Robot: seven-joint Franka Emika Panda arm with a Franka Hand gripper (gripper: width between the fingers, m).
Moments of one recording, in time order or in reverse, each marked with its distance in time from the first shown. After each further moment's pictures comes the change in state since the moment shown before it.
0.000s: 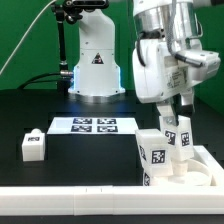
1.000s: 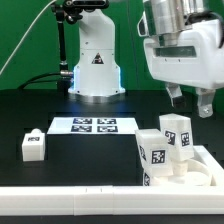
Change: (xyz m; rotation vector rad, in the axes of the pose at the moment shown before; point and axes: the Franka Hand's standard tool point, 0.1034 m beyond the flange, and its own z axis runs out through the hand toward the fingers) arm -0.012 0.000 -0.004 -0.111 0.011 -0.856
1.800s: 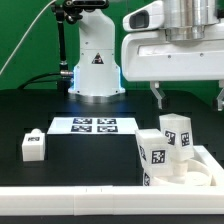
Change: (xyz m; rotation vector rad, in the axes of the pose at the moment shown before) arm -0.001 -0.002 -0.005 -0.102 0.048 -0.833
